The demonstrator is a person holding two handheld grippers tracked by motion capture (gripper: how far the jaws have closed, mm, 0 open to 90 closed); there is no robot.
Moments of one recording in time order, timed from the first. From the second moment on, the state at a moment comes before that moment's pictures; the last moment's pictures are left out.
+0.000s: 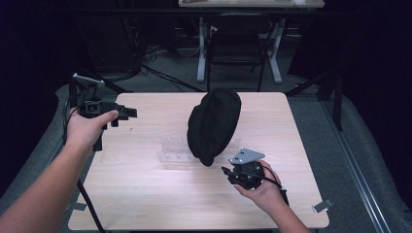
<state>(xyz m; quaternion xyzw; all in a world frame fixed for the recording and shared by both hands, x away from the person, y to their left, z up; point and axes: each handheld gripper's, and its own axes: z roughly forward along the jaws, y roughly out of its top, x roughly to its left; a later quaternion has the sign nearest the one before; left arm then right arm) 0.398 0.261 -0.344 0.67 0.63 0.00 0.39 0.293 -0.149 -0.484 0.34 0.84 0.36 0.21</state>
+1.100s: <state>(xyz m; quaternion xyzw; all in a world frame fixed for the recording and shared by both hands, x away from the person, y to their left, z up) 0.339 0.294 -0.441 0.69 0.58 0.17 0.39 0.273 -0.210 -0.518 0.37 0.81 0.35 0.28</state>
